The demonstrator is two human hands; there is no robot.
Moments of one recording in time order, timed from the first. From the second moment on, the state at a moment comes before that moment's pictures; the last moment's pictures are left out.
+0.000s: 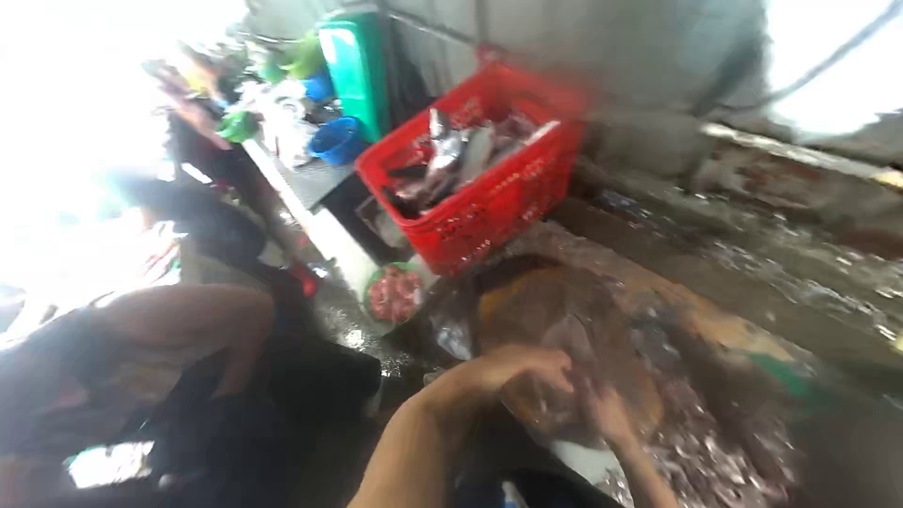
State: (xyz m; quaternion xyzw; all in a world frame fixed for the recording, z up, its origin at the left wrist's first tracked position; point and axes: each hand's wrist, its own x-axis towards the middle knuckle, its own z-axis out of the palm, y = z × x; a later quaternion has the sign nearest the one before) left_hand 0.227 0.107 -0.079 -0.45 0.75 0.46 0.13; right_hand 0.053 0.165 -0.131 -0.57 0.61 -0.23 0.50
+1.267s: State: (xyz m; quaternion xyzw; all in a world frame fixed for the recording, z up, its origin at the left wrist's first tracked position) left_hand 0.224 0.190 -0.117 -0.42 0.85 0.31 -0.08; right_hand 0.038 0.145 -0.150 -0.71 0.62 -0.01 0.34
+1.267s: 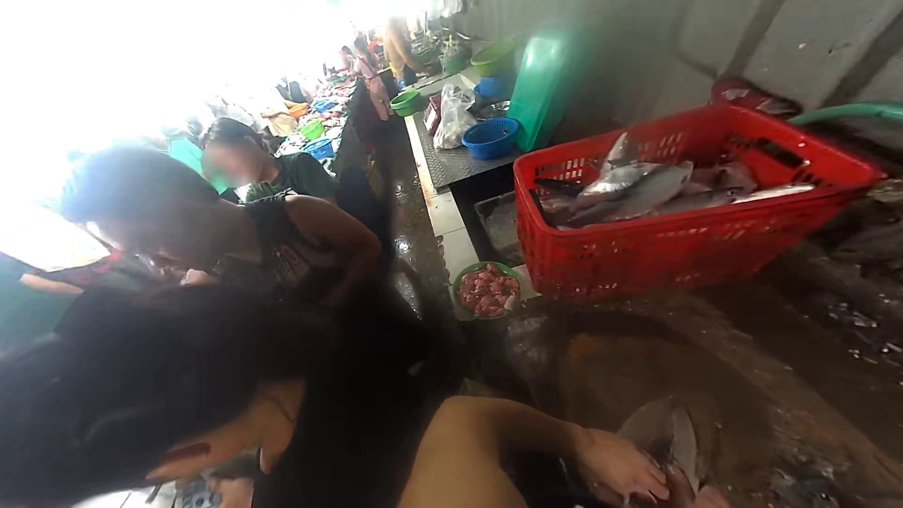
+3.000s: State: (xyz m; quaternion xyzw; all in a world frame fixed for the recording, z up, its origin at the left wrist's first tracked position) left_hand 0.211 0.181 -0.098 -0.52 0.22 0.77 -0.30; right_hand -0.167 0.155 -0.117 -0.24 0.67 -0.61 0.35
